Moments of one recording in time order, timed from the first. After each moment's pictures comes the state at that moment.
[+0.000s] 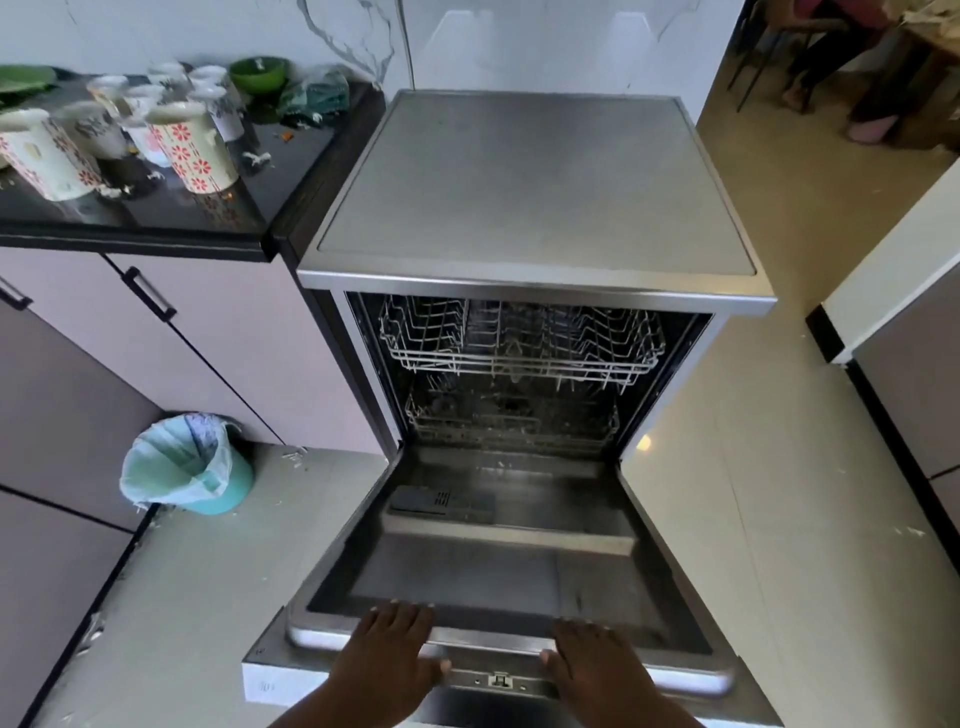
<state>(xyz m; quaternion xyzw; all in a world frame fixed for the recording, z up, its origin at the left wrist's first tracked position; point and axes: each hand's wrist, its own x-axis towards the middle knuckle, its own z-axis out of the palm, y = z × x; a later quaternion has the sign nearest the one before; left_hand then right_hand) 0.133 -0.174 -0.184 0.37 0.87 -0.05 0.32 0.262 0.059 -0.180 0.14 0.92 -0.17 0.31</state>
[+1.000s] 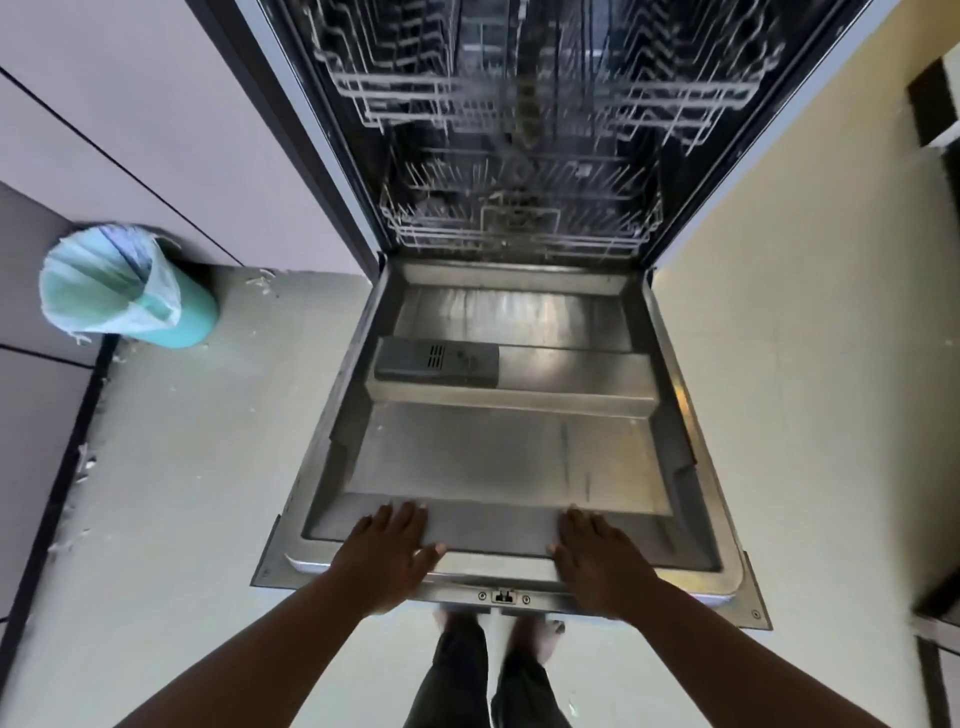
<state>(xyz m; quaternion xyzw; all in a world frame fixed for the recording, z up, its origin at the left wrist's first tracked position) 0.182 -0.221 -0.355 0.36 0.83 -0.10 0.42 0.331 0.025 -0.377 0.10 0.94 -0.14 0.28</state>
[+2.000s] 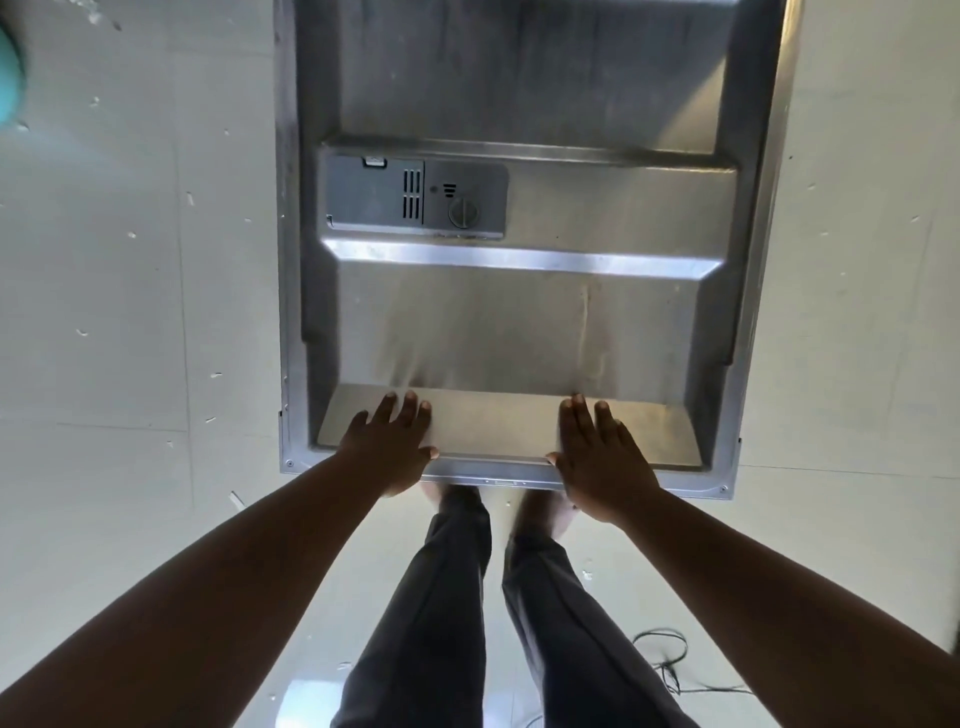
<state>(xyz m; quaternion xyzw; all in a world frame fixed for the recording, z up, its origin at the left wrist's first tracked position) 0.209 -0.232 -0.574 0.33 0.75 -0.18 0.54 0.372 -0.013 -0.582 0.13 0.86 -0.16 0.47</state>
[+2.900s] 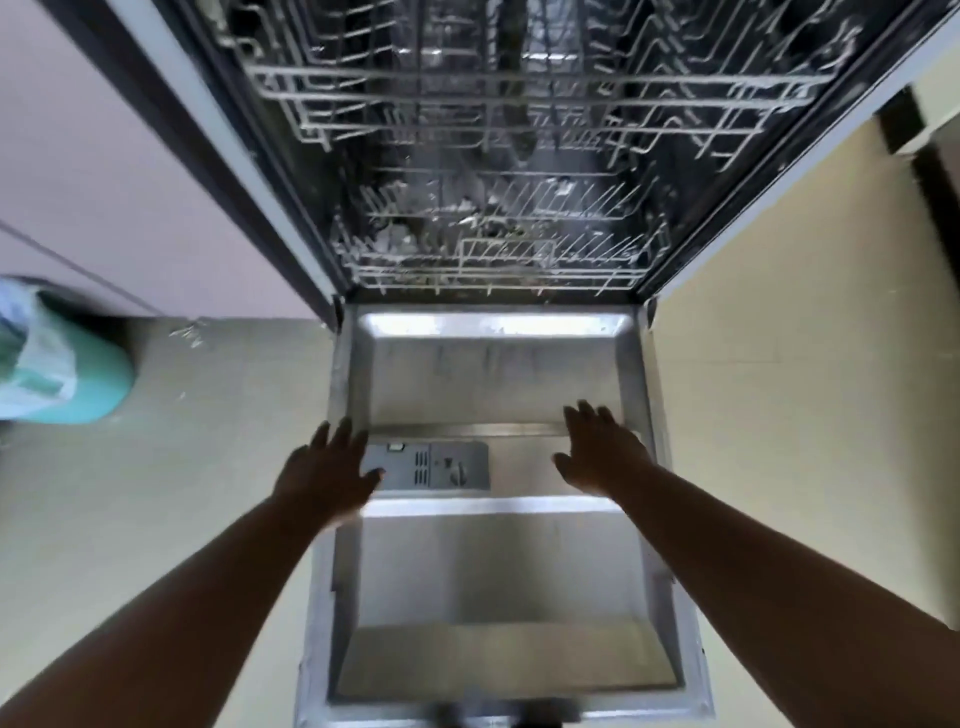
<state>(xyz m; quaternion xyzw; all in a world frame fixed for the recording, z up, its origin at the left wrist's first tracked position) -0.031 -0.157 -0.423 0.30 0.88 -0.11 0.35 0.120 0.120 -0.423 0.24 0.90 -0.12 0.33</state>
